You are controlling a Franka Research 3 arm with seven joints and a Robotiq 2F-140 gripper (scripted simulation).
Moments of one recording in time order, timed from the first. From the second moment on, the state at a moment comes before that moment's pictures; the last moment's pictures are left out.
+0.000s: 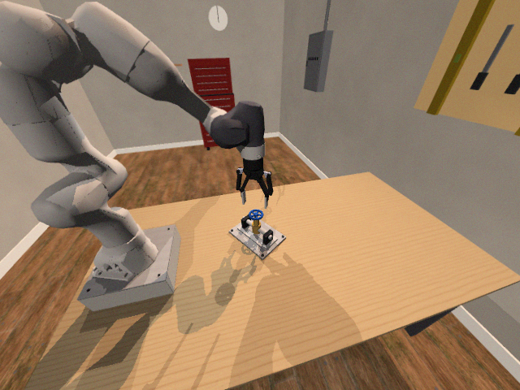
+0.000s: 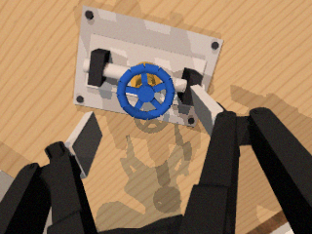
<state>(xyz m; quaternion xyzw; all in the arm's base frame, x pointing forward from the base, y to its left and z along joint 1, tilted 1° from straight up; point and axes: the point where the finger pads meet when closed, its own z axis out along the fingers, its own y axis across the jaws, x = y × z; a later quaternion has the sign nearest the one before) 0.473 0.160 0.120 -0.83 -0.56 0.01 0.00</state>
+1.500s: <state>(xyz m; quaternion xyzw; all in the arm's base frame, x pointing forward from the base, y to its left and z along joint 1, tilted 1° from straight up) 0.471 0.158 0.052 -0.82 -0.57 0.01 0.00</state>
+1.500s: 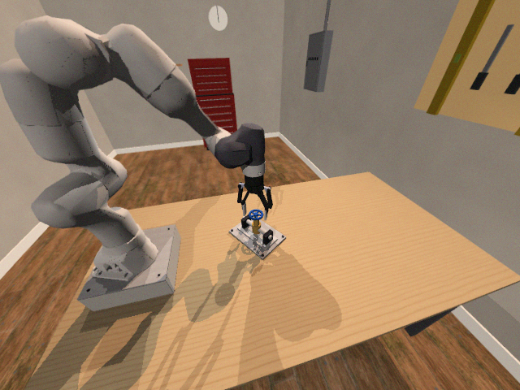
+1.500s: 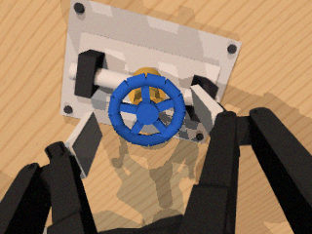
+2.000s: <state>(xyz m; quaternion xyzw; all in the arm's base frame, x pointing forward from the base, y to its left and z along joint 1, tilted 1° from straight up) 0.475 0.159 0.052 -0.82 -0.57 0.00 0.00</state>
